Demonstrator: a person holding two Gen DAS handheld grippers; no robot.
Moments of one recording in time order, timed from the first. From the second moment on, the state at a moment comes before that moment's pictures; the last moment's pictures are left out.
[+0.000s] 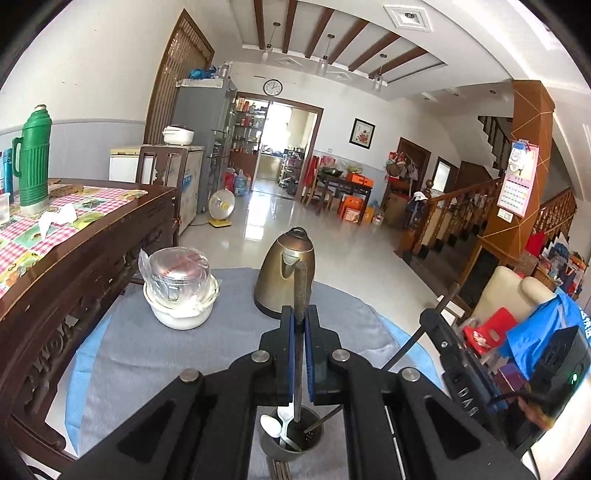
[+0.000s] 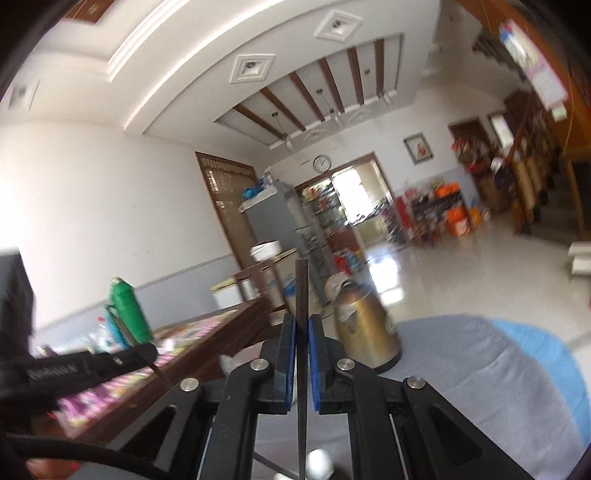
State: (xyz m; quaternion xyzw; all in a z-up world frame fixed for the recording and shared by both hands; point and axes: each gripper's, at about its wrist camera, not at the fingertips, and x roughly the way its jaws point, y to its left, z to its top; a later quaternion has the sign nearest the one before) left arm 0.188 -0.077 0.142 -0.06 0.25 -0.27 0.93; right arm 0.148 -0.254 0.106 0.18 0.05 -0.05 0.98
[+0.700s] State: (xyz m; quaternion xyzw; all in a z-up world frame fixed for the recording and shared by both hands) left arm 0.190 -0.080 0.073 -0.04 0.34 -0.26 0.90; right arm 0.121 -0.269 0.045 0.25 0.12 -0.01 0.96
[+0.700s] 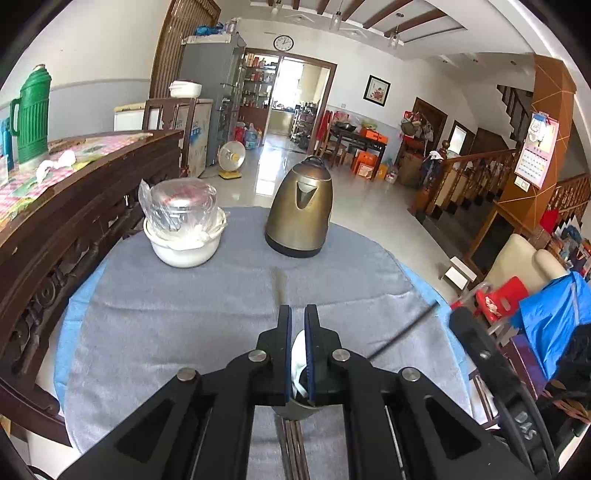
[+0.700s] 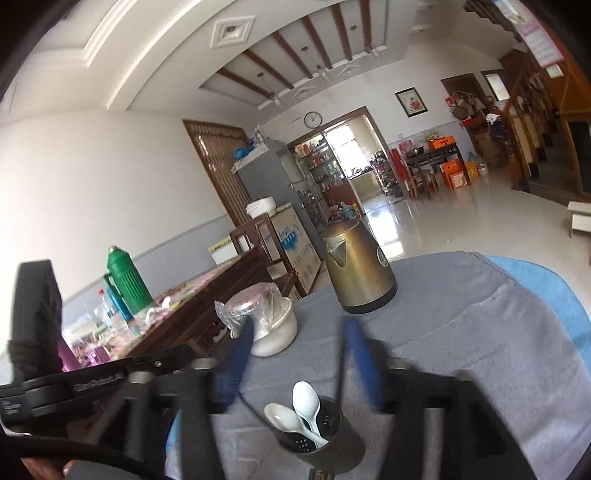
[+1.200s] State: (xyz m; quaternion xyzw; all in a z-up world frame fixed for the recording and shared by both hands) left arm 0.141 -0.030 0.035 -0.03 0.35 -0.20 0.92; right arm 0.062 -0.280 0.022 0.27 0.15 -0.03 0.95
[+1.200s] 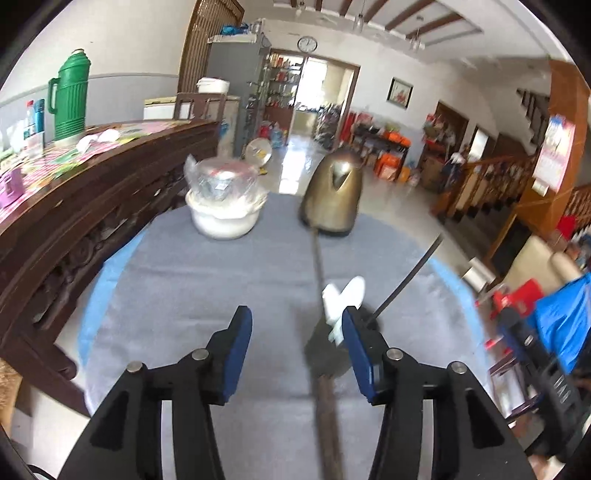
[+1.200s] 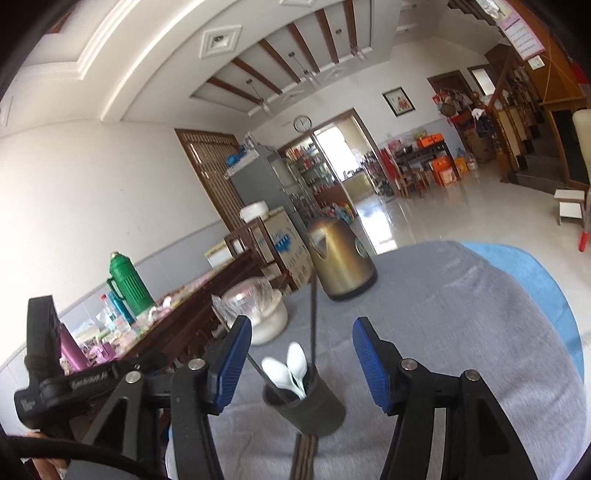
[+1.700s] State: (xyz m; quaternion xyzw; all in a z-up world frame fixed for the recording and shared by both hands) left arm 0.087 -0.025 -0.024 0.05 0.41 -0.16 0.90; right arm 0.046 -0.265 -0.037 0.28 0.26 -0.01 0.92
